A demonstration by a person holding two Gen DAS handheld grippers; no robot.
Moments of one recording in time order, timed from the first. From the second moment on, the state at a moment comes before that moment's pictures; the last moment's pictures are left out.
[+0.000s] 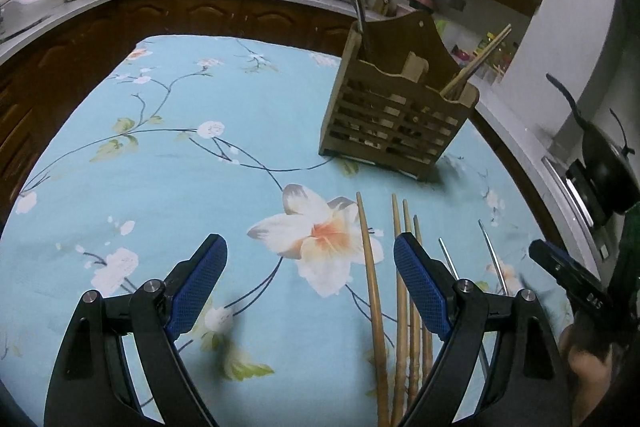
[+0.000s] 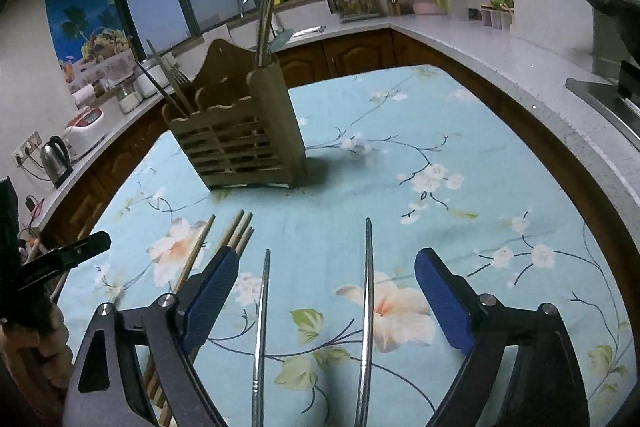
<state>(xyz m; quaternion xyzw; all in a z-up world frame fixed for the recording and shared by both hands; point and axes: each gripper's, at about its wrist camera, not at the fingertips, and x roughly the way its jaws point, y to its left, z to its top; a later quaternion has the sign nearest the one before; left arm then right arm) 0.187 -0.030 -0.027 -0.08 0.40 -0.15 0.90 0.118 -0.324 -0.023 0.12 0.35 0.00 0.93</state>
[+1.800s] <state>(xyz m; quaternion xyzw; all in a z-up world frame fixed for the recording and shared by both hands) 0.189 -0.058 0.039 -0.04 0.38 -0.26 0.89 0.137 -0.311 0.042 0.10 0.33 0.04 0.94</state>
